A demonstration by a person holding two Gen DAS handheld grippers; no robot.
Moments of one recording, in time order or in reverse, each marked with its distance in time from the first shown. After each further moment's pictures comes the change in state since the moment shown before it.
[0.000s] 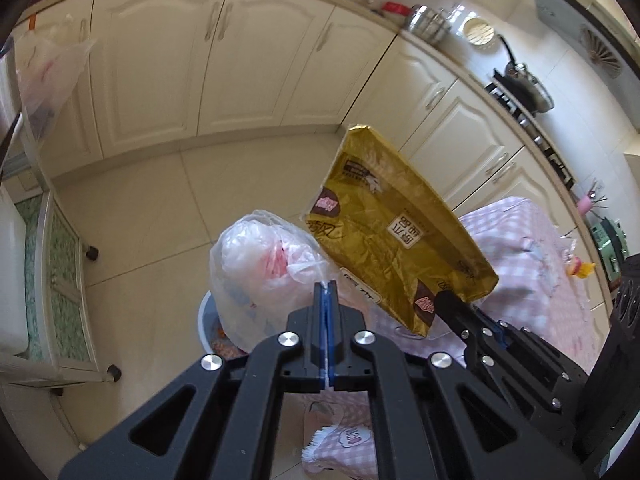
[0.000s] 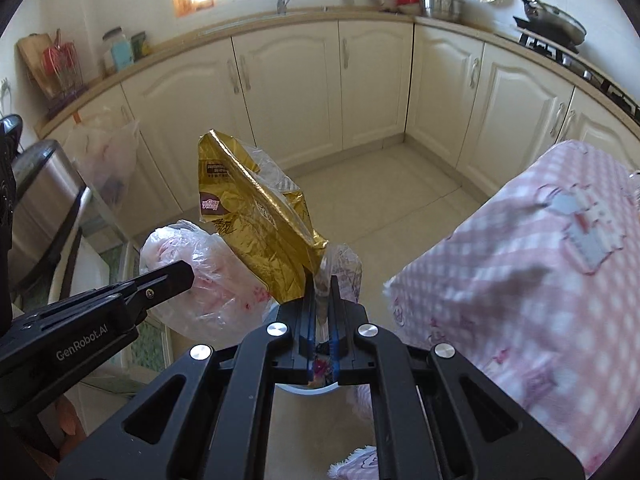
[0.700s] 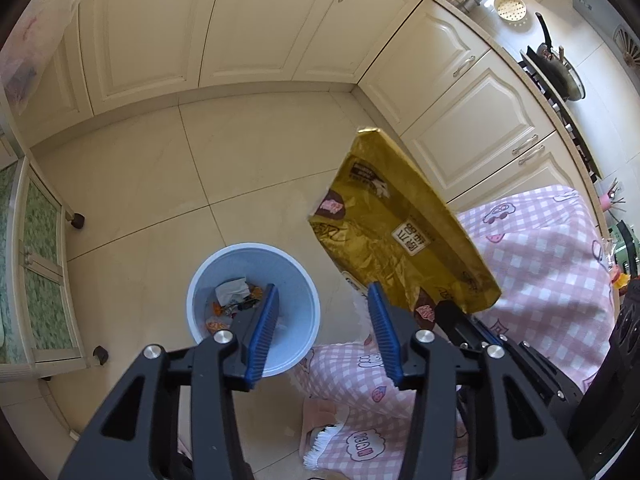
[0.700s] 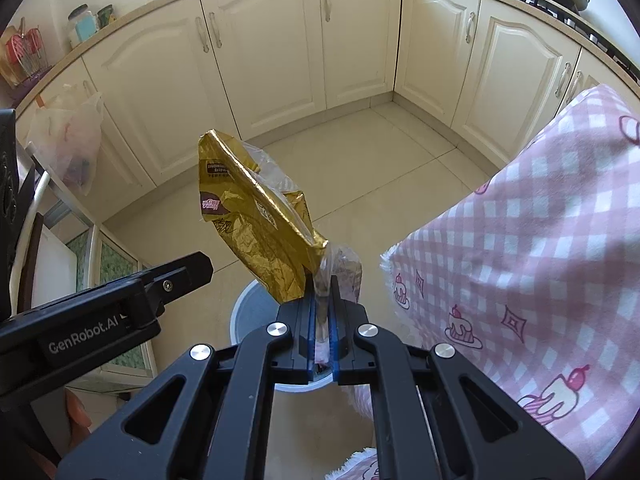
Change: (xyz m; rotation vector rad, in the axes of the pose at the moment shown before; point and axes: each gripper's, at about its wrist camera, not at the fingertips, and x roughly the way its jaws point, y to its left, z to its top) left arm 0.095 0.022 0.007 -0.047 0.139 0.008; right arm 0.077 -0.012 -0.007 0.042 0.104 -0.036
